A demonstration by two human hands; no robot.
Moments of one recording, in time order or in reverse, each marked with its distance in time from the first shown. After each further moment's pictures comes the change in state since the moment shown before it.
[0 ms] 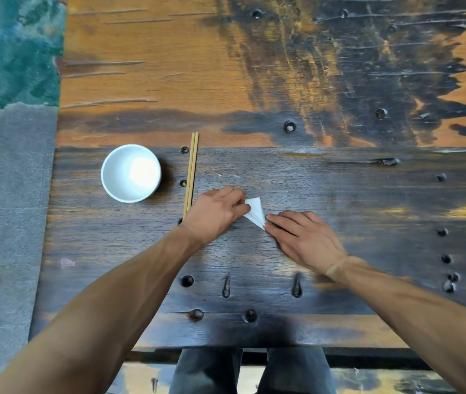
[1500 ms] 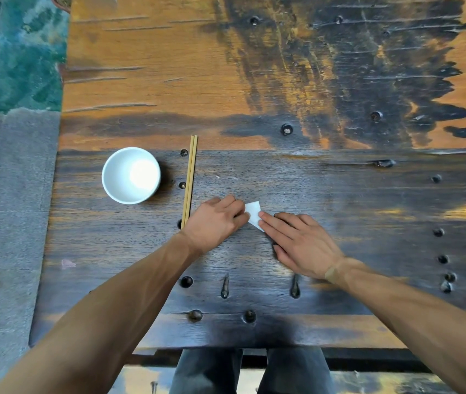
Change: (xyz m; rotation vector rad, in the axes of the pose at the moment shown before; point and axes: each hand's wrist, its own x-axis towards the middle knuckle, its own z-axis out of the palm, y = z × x) left_hand -0.006 0.011 0.002 0.163 -0.001 0.095; right_hand 0.004 -0.010 -0.021 -0.012 -0.188 0.013
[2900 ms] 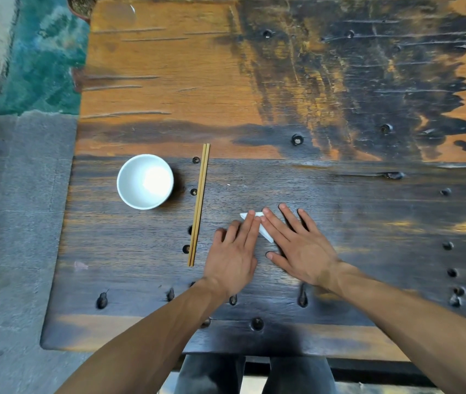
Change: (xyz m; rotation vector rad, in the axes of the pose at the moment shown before) left_hand -0.023 0.068 0.004 -0.161 -0.375 -0.502; right_hand 0.024 -0.011 0.001 -0.052 -0.387 0.177
